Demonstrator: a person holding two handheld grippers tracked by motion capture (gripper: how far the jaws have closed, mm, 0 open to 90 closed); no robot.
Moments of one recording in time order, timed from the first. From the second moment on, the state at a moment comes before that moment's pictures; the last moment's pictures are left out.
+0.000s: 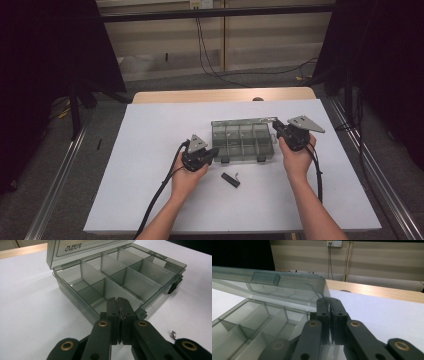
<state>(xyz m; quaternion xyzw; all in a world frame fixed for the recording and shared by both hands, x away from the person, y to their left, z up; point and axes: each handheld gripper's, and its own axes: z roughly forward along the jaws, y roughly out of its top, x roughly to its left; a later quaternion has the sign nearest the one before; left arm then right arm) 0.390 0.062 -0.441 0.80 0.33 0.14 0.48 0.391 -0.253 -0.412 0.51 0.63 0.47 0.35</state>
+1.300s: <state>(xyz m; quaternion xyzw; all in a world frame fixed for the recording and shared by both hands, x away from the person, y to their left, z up) 0.389 0.061 -0.442 0.80 0.33 0.14 0.48 0.435 -0.246 -0.412 0.54 0.62 0.44 0.36</state>
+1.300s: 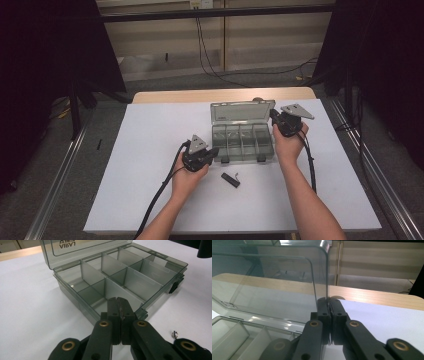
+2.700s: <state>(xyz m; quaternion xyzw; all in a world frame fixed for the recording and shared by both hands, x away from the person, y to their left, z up) 0.389 0.060 -0.443 0.80 0.32 0.15 0.48 0.460 -0.242 -0.431 0.56 0.62 0.42 0.35</state>
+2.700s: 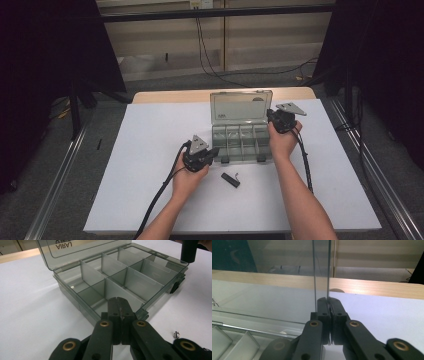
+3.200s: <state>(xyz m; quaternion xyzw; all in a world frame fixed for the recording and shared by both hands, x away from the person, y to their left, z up) 0.389 0.060 -0.443 0.80 0.33 0.15 0.48 0.465 -0.242 -0.437 0.56 0.62 0.42 0.35</state>
